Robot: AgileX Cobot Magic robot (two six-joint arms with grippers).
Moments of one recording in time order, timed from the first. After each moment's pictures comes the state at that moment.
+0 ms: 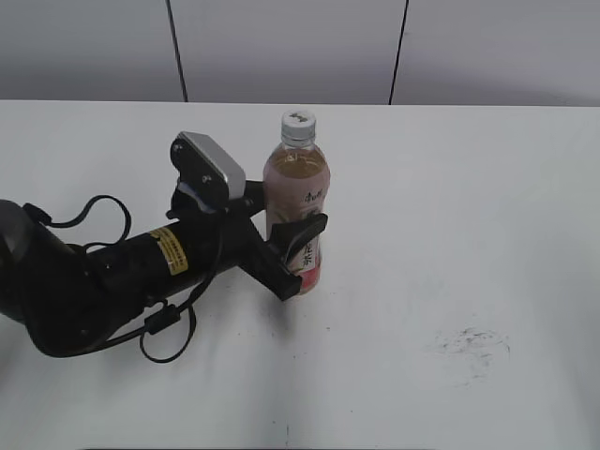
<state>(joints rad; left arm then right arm) -0.57 2.07 -0.70 0.40 -1.15 -0.05 0.10 0.34 -0.56 0.07 1.04 -0.12</state>
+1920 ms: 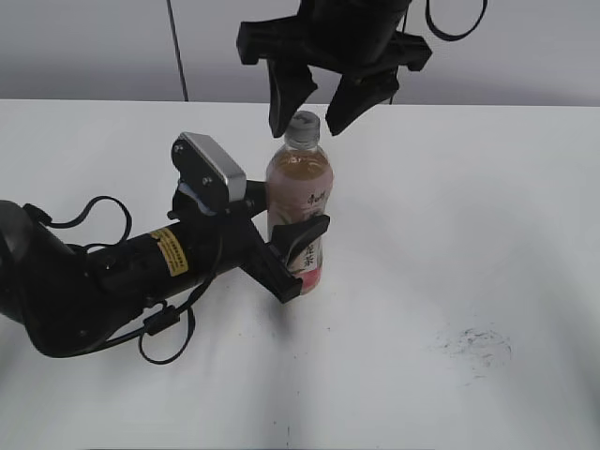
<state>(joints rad) -0.57 2.07 -0.70 0.42 -1.16 -0.05 0.63 1.94 -1.84 0.19 1.22 0.16</state>
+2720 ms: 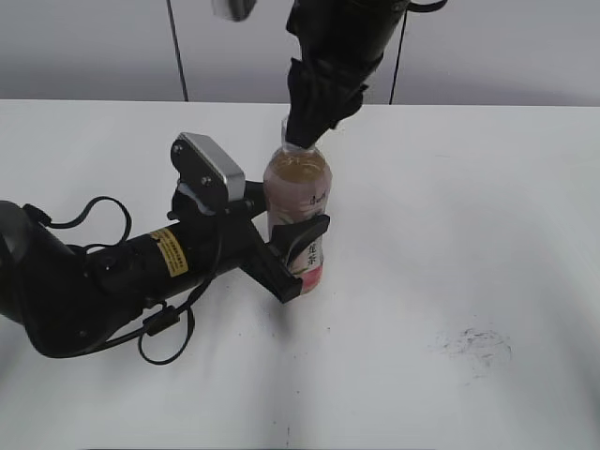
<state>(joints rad) -0.57 2.07 -0.70 0.42 -1.17 -0.05 0.64 1.94 -1.84 0.20 1.22 -0.92</state>
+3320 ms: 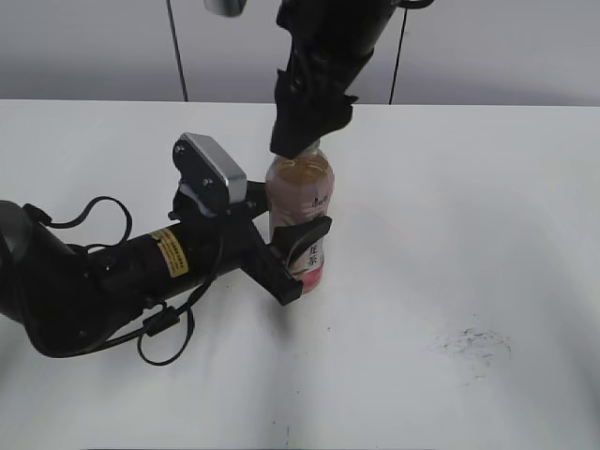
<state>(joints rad) -0.57 2.07 -0.70 0.43 -1.17 -0.05 0.64 1.94 -1.85 0.24 1.19 -0.99</state>
